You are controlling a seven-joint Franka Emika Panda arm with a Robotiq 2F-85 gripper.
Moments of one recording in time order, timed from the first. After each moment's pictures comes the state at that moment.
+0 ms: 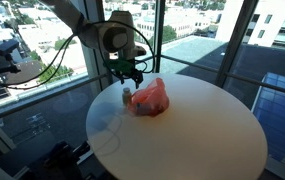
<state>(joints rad) 0.03 0.19 0.05 -2.18 0.00 2.45 -0.11</state>
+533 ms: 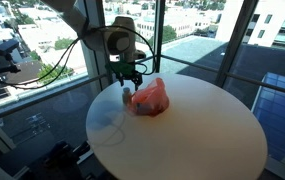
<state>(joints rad) 0.05 0.28 0.06 -2.10 -0.01 2.41 -0.11</state>
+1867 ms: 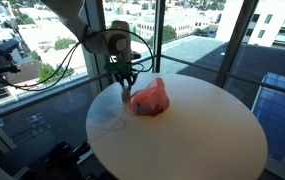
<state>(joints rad) 0.12 0.38 0.06 -2.00 -0.08 2.38 -0.10</state>
